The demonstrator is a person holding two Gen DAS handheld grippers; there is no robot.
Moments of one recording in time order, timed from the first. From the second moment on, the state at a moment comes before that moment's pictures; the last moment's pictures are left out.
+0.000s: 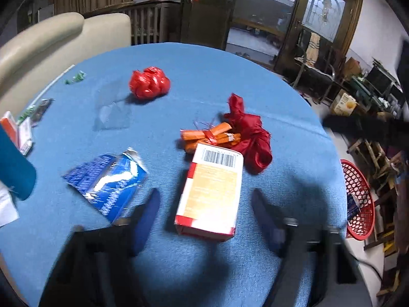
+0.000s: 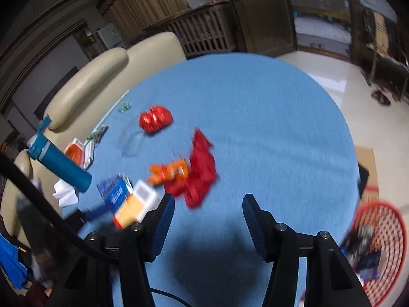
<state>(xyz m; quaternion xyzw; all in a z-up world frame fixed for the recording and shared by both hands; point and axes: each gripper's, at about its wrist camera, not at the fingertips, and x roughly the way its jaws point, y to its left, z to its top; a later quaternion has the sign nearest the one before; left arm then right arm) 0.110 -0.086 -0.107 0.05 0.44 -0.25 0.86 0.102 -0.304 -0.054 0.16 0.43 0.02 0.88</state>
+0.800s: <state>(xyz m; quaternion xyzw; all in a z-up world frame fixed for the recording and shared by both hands) 0.056 0.021 -0.081 0.01 0.43 -0.20 0.88 0.220 -0.218 -0.124 0.13 0.54 0.20 0.81</state>
